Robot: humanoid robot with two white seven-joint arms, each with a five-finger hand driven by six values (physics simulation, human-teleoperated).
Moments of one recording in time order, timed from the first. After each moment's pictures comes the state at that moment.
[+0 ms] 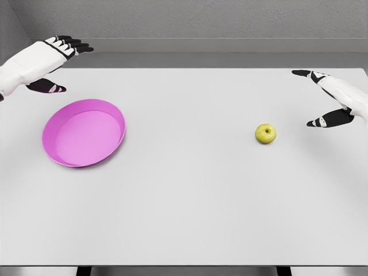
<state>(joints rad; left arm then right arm) -0.68 0.78 -0.50 -1.21 -0.54 -0.61 -0.11 -0.37 -1.06 0.53 -1.73 -0.08 0.00 0.11</state>
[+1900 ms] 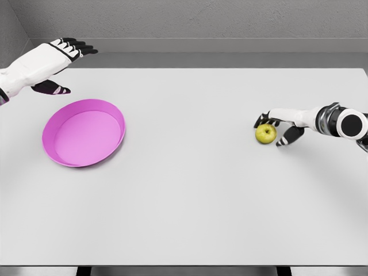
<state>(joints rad) -0.68 0.76 -0.50 -1.20 -0.54 -0.61 -0.12 -0.78 -0.83 0.94 -1.51 0.08 0.25 0.61</state>
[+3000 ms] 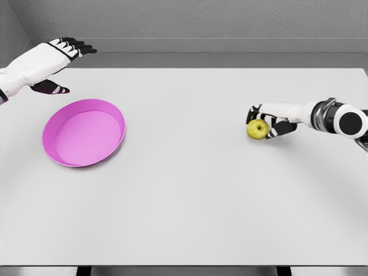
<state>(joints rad) -0.68 0.76 -0.50 -1.20 -0.54 -0.61 -0.12 -0.78 -0.83 0.91 -1.60 0.08 0.24 0.61</state>
